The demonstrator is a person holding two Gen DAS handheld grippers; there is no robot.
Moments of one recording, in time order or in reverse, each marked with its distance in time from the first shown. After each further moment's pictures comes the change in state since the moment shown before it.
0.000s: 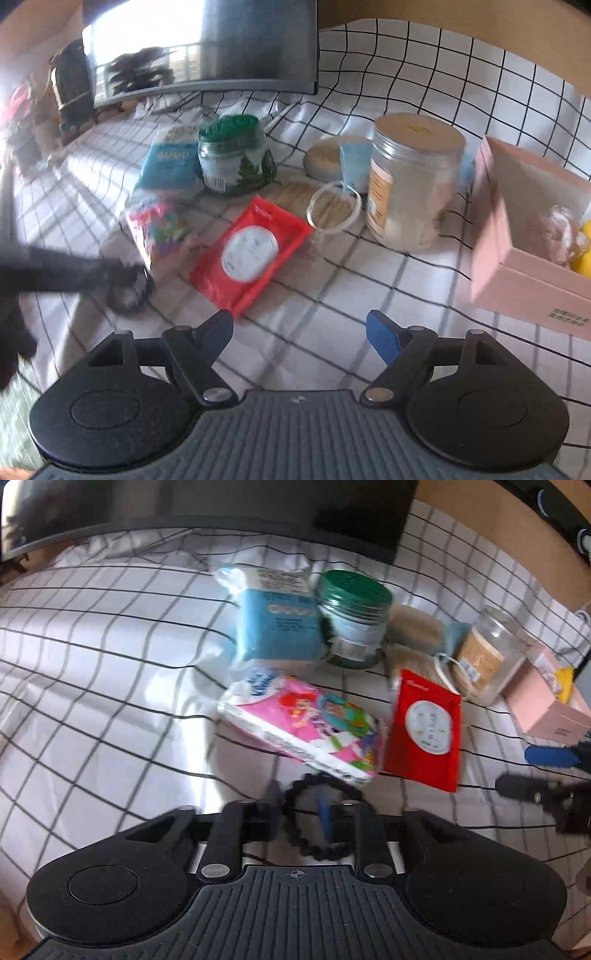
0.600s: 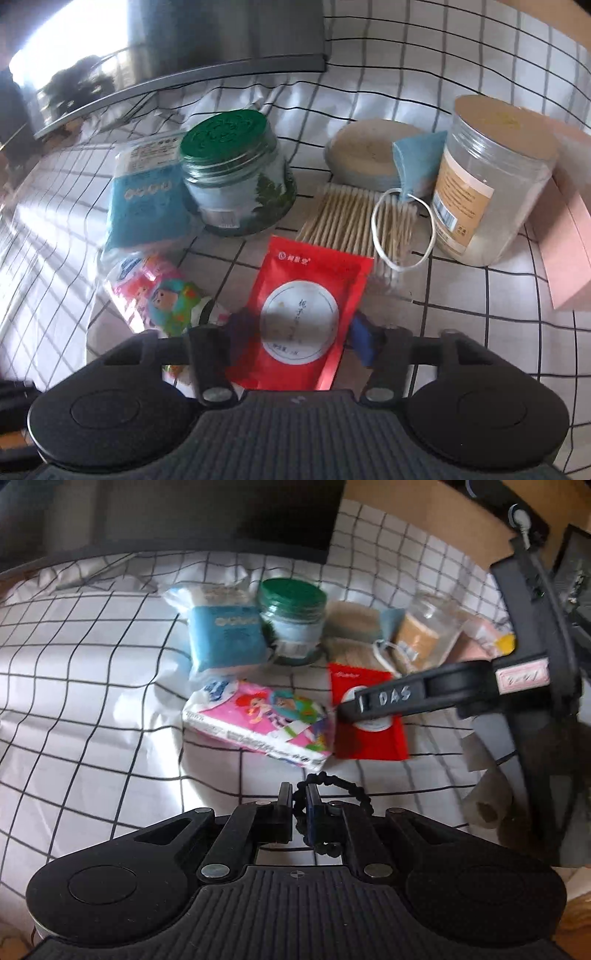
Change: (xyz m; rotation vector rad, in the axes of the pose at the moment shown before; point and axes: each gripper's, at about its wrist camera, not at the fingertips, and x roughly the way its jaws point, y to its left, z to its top) left arm -0.025 -0.005 -0.005 0.159 -0.013 -0.169; right arm 0.073 0.052 0.047 0.188 0.087 -0.080
